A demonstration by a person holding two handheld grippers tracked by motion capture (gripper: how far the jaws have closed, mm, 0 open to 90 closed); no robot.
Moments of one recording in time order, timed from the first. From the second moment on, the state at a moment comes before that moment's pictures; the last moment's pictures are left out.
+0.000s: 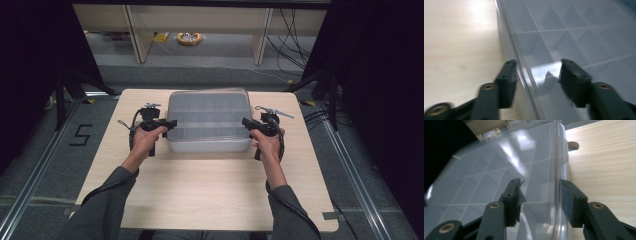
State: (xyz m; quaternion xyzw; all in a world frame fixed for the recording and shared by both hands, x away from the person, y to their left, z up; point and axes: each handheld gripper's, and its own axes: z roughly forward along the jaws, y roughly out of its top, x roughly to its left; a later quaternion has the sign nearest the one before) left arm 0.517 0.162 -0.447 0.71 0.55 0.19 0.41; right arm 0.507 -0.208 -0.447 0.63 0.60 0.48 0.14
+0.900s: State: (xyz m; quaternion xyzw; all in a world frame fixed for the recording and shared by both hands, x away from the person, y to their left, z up) left arm 0.517 0.163 -0.447 0.71 0.56 0.17 0.40; right arm 0.501 -0.221 -0.438 0.60 0.63 0.46 0.17
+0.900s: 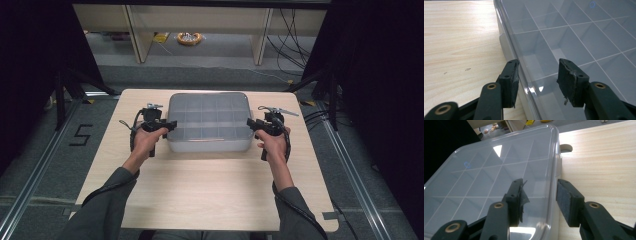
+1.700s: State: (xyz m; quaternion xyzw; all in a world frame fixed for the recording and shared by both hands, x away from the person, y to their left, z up) left arm 0.478 0.166 -0.419 0.70 0.53 0.14 0.46; right arm 0.474 -0.235 -0.440 0.60 0.63 0.48 0.15
